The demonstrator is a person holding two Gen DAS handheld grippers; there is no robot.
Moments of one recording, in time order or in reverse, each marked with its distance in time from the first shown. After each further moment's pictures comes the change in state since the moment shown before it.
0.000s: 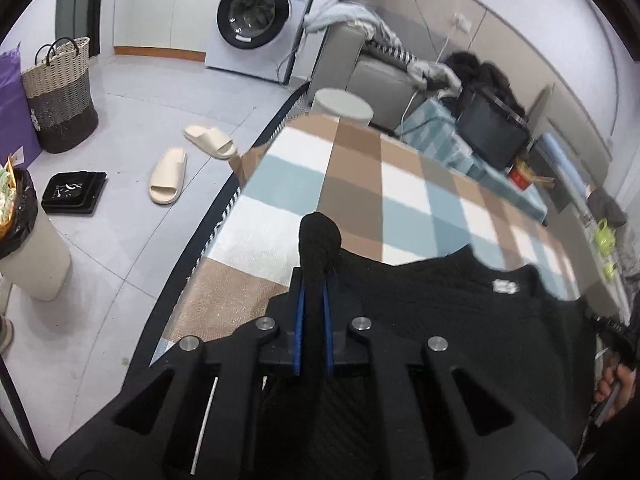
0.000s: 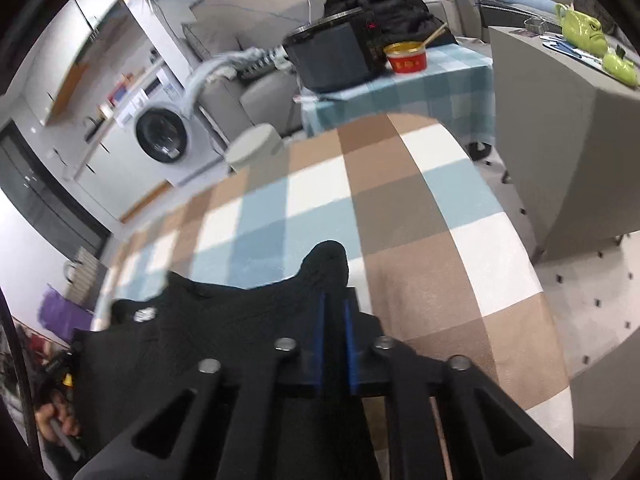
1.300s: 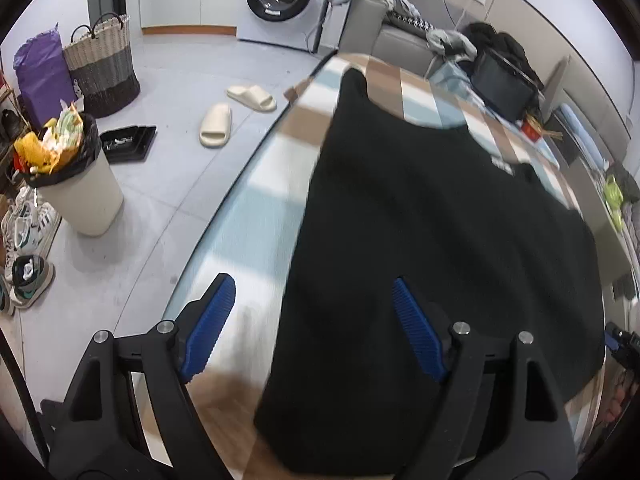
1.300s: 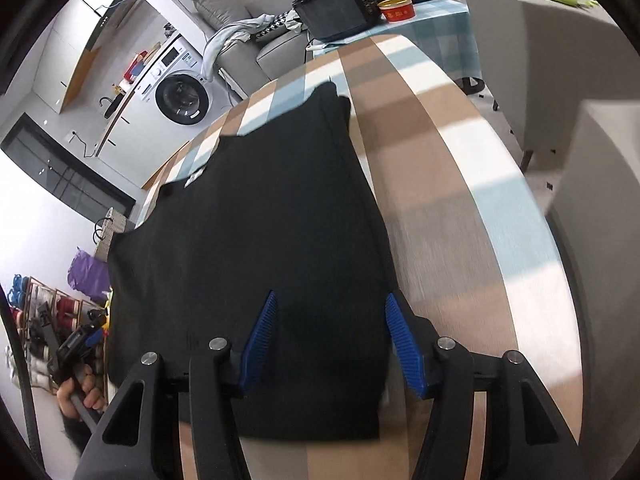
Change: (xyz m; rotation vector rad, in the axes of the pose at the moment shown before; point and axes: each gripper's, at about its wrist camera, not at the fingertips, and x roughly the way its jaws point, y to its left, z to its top) left arm -0.142 0.032 -0.156 0.018 0.120 0.130; right arm -0.123 -0.018 -0.165 0.029 0.167 0.062
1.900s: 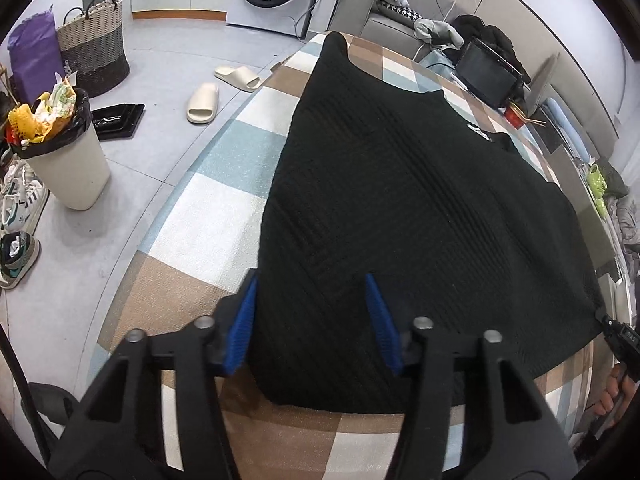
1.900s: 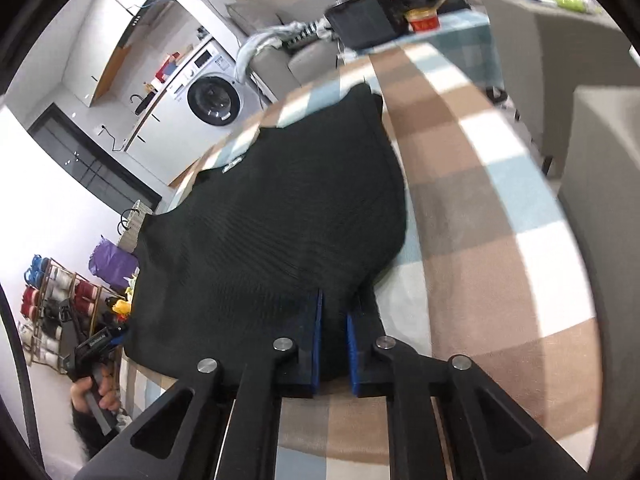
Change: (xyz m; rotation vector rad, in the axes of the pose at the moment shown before) left arm -0.019 -0.003 -0.057 -0.013 0.040 -0.073; right arm -0.031 0.011 -0.036 -0.066 -0.054 0.083
